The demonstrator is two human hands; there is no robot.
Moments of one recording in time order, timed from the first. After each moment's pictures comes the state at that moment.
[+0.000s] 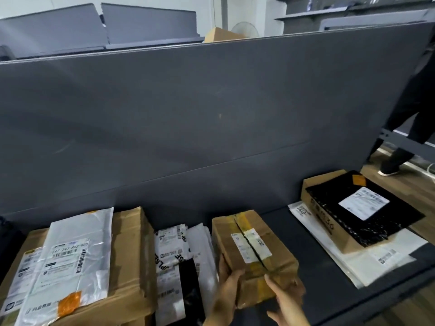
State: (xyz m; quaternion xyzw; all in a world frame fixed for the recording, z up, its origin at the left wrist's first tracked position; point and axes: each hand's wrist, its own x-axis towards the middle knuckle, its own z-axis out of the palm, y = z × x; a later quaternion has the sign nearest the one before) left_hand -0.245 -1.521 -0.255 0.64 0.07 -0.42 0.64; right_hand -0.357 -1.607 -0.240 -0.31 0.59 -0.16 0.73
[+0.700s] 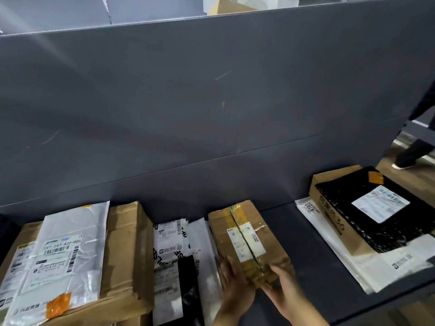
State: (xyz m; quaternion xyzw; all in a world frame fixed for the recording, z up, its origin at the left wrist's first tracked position) left_hand -0.258 -1.538 -0.243 0.89 -0.17 -0.33 0.28; right_hand -0.323 -1.634 -0.238 -0.22 0.47 -0.13 0.84
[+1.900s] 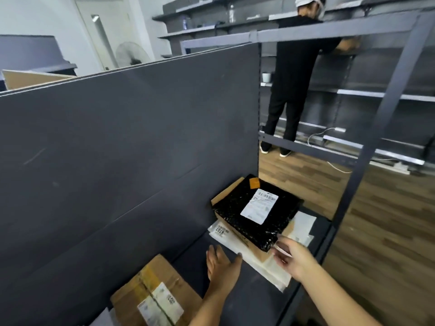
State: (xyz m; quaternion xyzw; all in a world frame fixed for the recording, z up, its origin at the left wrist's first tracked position) left_hand -0.293 -1.747 -0.189 0.85 -0.32 -0.34 0.25; right_hand -0.441 -1.840 -0.171 -0.18 0.55 -0.32 0.75
